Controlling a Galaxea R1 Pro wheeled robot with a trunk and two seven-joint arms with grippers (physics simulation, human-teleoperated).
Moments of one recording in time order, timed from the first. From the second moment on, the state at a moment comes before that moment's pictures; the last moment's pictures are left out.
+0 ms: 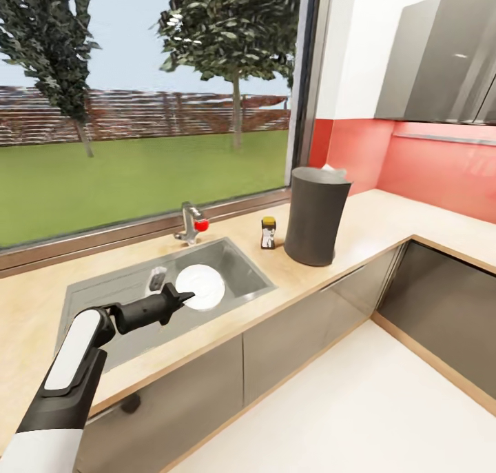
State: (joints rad) left arm -0.53 0.08 0.08 -1.44 1.49 0.96 0.40; right arm -0.40 0.03 1.10 -0.04 -1.35 0.02 -0.10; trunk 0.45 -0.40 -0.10
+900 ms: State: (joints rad) left arm -0.53 0.08 0.08 -1.44 1.49 0.96 0.40; right arm -0.40 0.04 -0.24 -0.06 -0.07 0.01 -0.10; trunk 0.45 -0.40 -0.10
